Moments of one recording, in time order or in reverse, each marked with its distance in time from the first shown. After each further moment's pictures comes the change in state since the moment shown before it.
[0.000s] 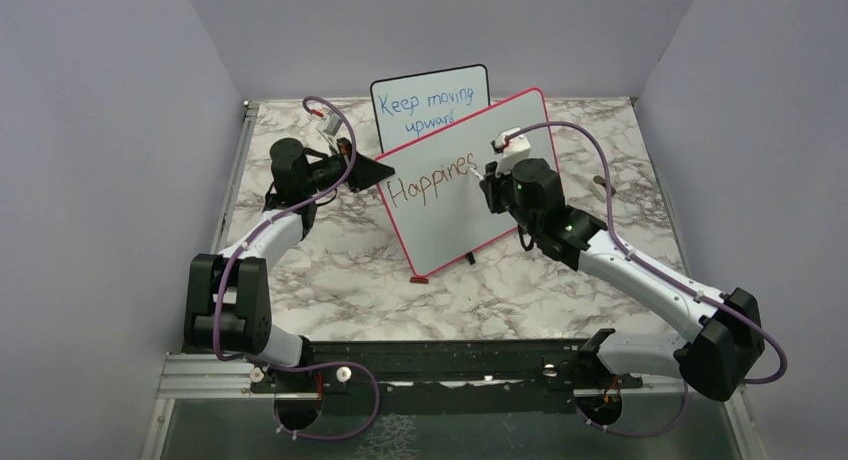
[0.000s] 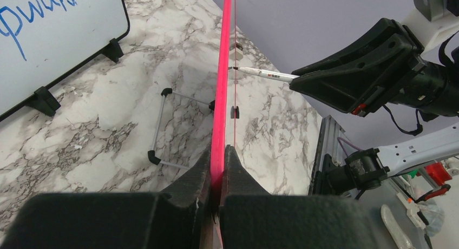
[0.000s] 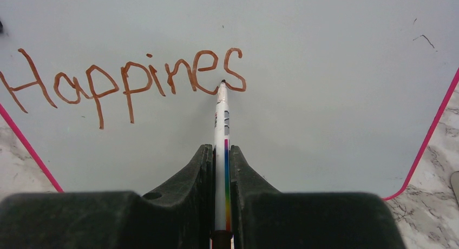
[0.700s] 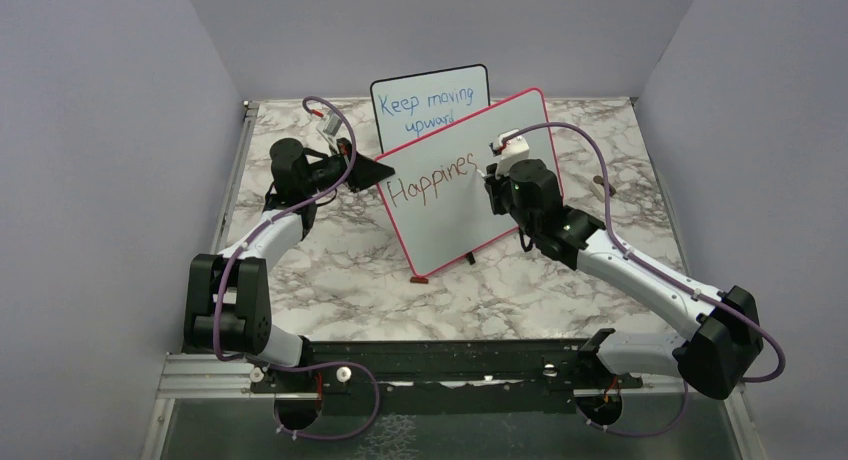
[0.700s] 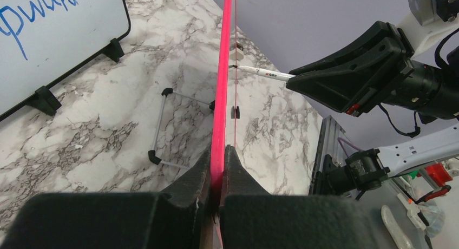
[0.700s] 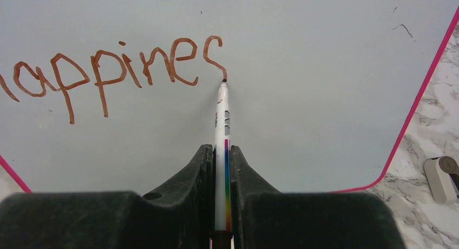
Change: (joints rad) left arm 0.000 -0.002 -0.001 0.000 0.000 0.000; right arm 0.002 0.006 -0.002 -0.026 0.047 -0.026
